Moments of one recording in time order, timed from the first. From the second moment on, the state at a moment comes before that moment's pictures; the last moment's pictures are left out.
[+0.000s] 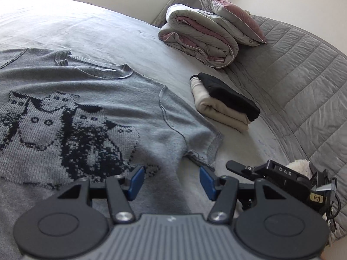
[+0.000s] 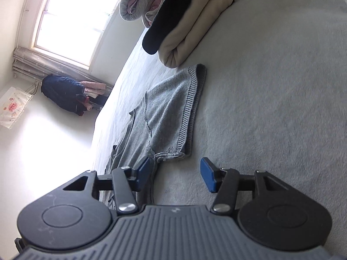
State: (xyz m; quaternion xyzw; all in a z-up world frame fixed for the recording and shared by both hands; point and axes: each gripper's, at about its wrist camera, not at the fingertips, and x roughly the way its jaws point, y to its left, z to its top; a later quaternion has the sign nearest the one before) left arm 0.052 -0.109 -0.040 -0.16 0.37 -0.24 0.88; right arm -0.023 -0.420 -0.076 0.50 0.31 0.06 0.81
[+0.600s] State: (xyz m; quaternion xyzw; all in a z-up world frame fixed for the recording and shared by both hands) left arm 0.029 -0.204 -0.048 0.04 0.40 -0.25 0.88; right arm 0.010 -0.419 -0.085 0.48 0.32 0.07 0.81
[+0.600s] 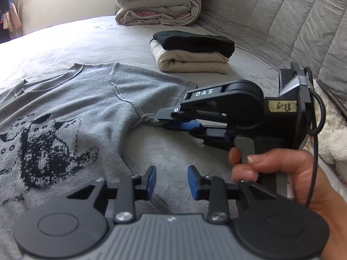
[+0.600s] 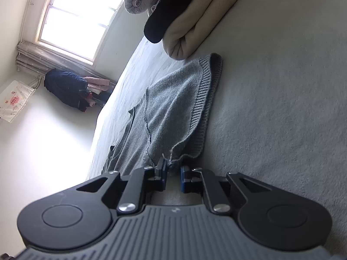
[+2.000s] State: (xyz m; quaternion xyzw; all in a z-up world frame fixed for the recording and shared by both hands) left arm 0.044 -0.174 -0.056 -0.12 0.43 -0.33 0.83; right arm 0.008 -0.421 -0.066 0.36 0.31 0.00 0.88
